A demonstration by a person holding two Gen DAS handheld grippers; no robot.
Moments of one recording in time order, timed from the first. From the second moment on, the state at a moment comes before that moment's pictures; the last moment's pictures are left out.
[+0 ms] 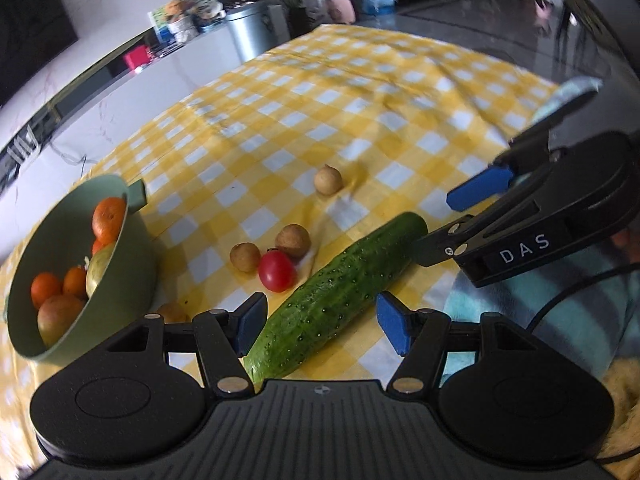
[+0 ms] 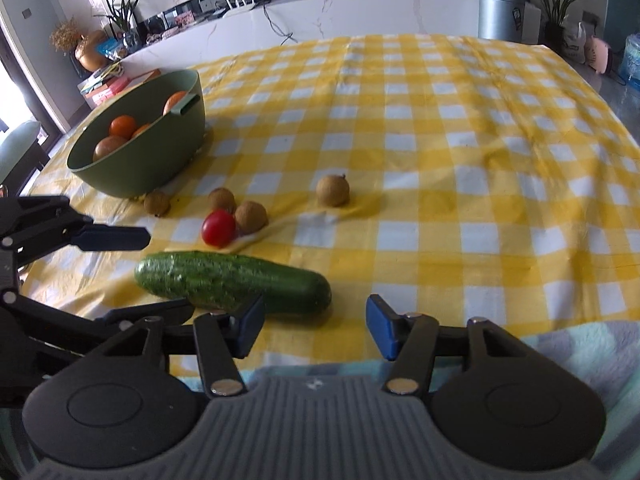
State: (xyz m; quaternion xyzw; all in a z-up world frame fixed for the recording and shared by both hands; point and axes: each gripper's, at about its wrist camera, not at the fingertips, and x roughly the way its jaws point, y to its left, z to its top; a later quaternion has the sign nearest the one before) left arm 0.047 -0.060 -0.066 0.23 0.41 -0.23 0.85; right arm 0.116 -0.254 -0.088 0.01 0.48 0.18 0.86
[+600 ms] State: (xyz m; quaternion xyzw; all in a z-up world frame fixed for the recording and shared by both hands) left arm 0.068 -0.091 -0.096 0.37 0.42 -0.27 0.79; right arm 0.125 -0.248 -0.098 0.01 0.49 0.19 0.85
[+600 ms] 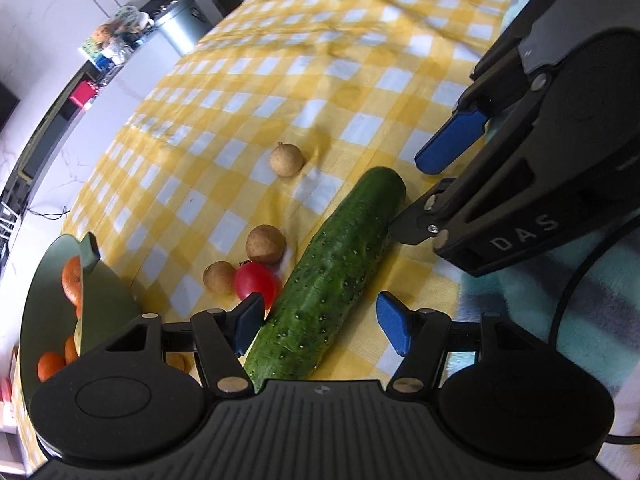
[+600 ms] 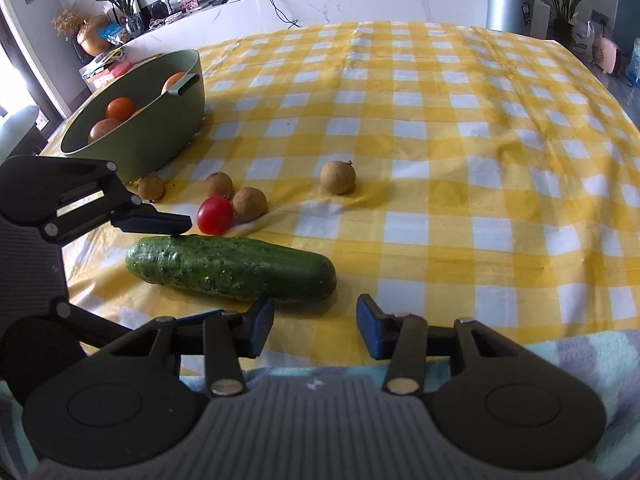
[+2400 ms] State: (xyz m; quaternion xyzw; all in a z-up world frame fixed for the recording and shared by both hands) left arm 0.103 -0.075 -0.087 0.17 0.52 -0.27 0.79; right arm 0.129 -0.257 -0.097 0.05 0.48 0.18 0.86
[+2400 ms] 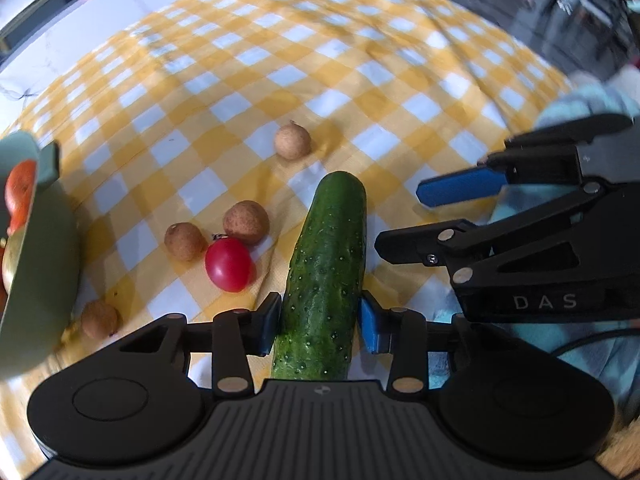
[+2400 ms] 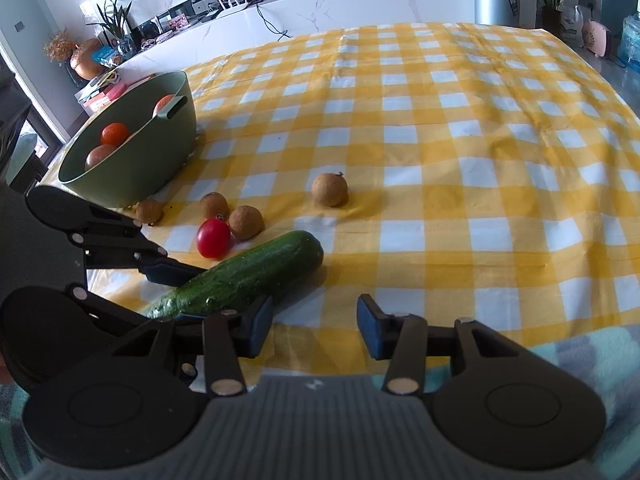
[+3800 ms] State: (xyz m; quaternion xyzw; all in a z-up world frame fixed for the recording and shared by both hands) left arm 0.158 0.067 0.030 0.00 0.39 -0.04 0.92; right arm 0.222 -0.235 -0.096 -0.01 0.47 0.21 0.86
